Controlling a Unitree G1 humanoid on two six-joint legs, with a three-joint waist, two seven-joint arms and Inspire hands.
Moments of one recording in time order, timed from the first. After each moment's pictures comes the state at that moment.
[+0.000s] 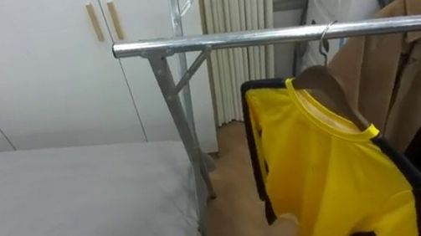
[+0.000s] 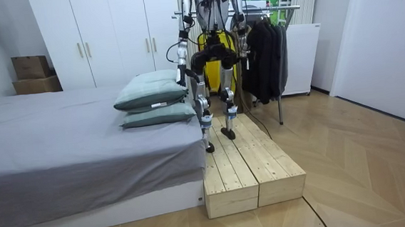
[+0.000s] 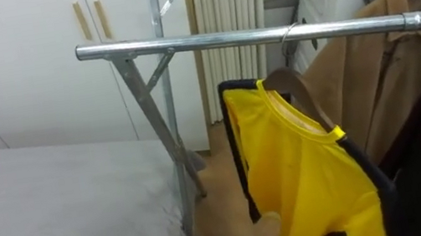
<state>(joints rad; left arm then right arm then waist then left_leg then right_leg) 0.25 0.21 0.11 1.28 0.21 0.30 -0.04 0.15 -0.20 -0.06 1.02 -0.20 -0.04 -0.04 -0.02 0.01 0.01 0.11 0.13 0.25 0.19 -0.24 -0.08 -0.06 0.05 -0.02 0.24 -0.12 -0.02</state>
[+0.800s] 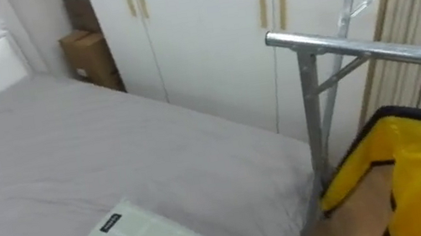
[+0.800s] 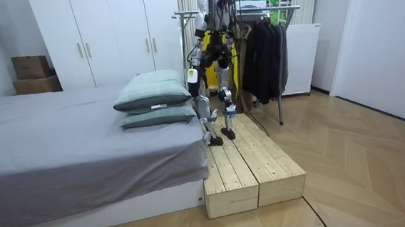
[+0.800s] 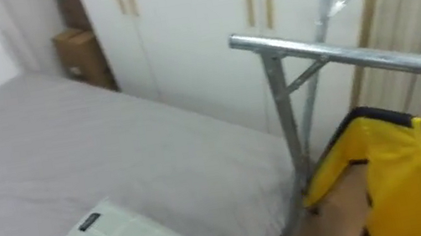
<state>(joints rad) 0.19 0.17 0.10 1.19 0.20 0.20 -0.01 0.10 -0.19 -0.02 1.19 0.05 0.02 0.11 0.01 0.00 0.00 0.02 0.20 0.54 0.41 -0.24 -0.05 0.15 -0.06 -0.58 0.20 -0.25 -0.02</state>
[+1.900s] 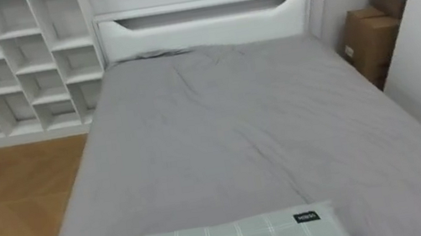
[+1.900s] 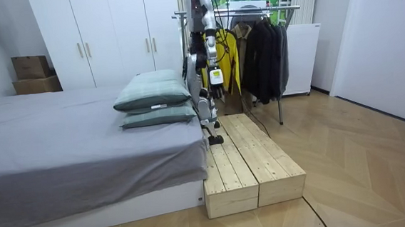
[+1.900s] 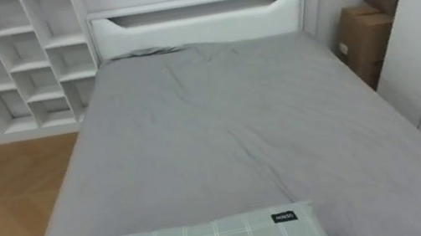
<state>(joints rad) 0.28 0.18 0.21 1.22 0.08 0.17 -0.02 0.10 -0.20 -0.14 1.21 0.05 0.07 0.09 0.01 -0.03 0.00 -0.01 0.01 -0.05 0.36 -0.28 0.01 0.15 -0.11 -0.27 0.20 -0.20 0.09</state>
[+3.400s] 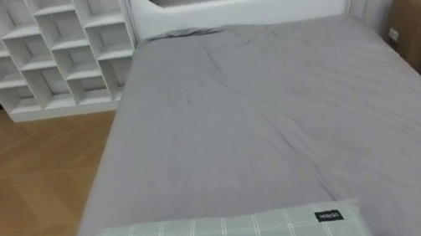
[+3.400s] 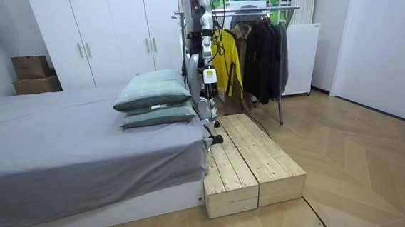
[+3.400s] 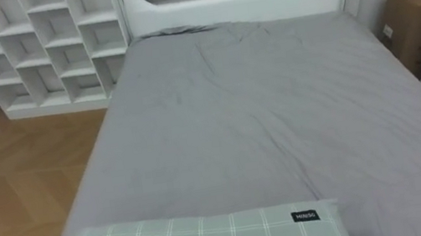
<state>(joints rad) 0.21 0.16 0.09 1.20 0.28 0.17 -0.01 0.08 -0.21 -0.06 1.29 0.26 0.09 0.14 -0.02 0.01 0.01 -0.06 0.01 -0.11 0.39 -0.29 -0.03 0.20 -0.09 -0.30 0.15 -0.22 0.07</state>
